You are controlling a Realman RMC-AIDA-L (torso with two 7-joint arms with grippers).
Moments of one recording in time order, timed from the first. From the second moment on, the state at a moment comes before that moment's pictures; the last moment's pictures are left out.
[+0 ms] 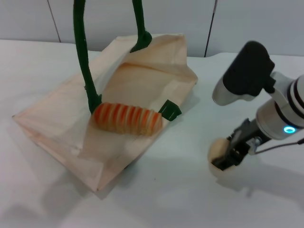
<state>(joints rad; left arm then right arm) -0.44 -2.03 1.06 2.01 -0.91 -1.41 0.82 0.69 2.03 -1.70 -1.28 -2.51 -1.42 2.58</state>
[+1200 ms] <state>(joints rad) -0.47 -2.03 1.18 2.01 -0.98 -1.37 0.82 0.76 2.03 -1.76 -1.24 -2.41 -1.07 2.56</state>
